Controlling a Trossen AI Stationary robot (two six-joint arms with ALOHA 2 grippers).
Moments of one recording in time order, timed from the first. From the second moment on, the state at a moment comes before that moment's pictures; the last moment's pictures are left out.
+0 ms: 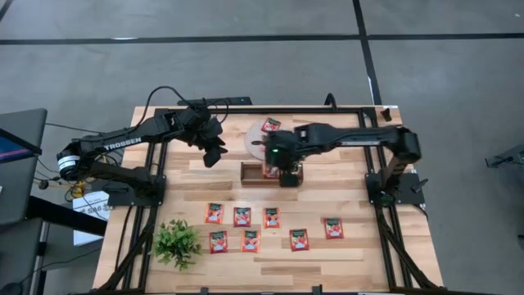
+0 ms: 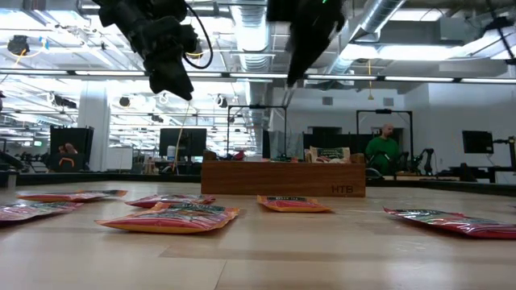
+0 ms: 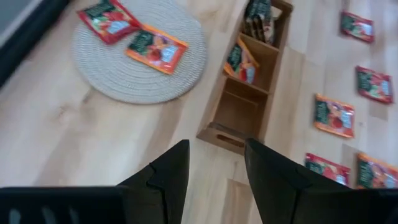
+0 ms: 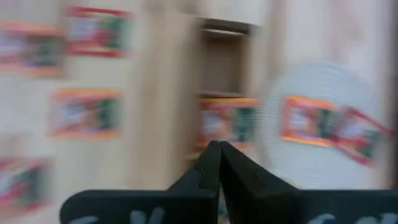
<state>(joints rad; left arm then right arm) 0.48 1.19 0.94 -0.57 0.26 -0.01 -0.05 1.77 1.66 -1.03 0.03 -0.21</state>
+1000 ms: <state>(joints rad) 0.47 1.19 0.94 -0.75 0.34 -0.04 0.16 1.95 1.66 -1.01 -0.30 0.03</state>
